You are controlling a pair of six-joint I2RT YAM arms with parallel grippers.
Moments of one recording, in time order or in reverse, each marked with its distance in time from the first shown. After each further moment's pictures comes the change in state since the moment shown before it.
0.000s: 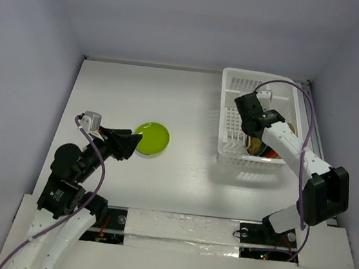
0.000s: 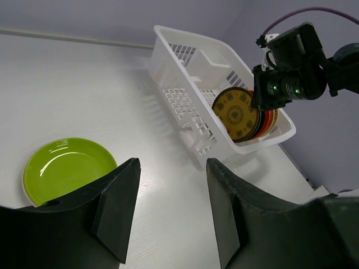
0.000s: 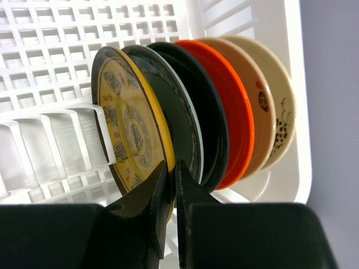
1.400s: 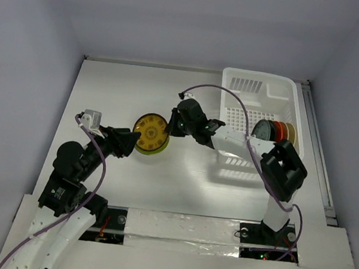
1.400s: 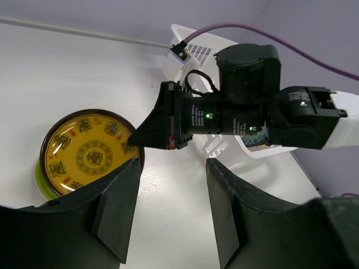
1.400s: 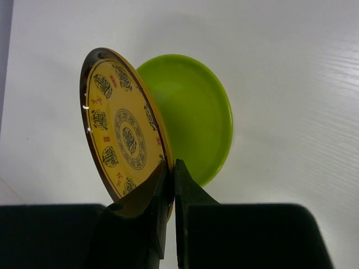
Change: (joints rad) left arm 0.000 0.020 0.000 -0.010 -0.058 -0.006; right arm 0.381 0.346 0.106 0.712 -0.727 0.315
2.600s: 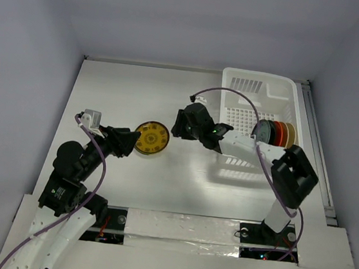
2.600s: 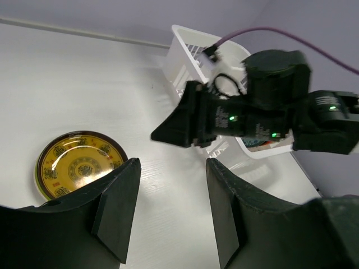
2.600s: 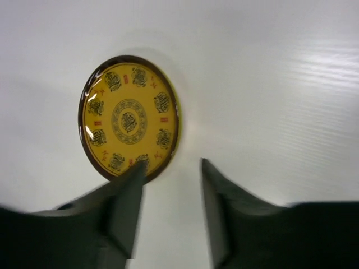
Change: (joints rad) left arm 0.007 0.004 0.000 0.001 0.003 -0.001; right arm 0.000 -0.063 -0.099 -0.020 0.114 0.040
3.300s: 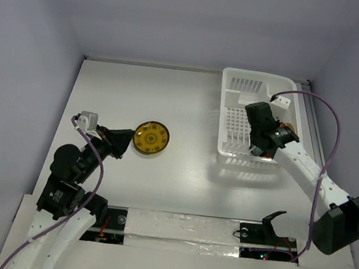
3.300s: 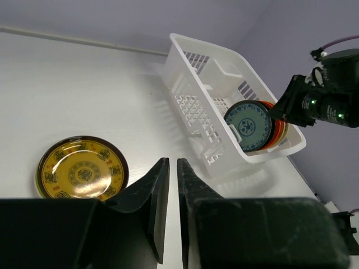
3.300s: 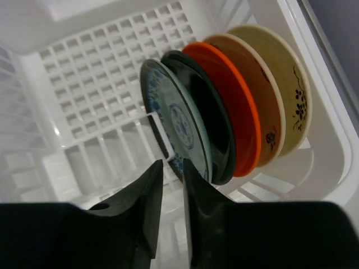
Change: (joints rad) left arm 0.000 -0.033 0.000 -0.001 -0.006 -0.004; right arm -0.354 -0.536 -0.165 -0.528 0.591 -0.089
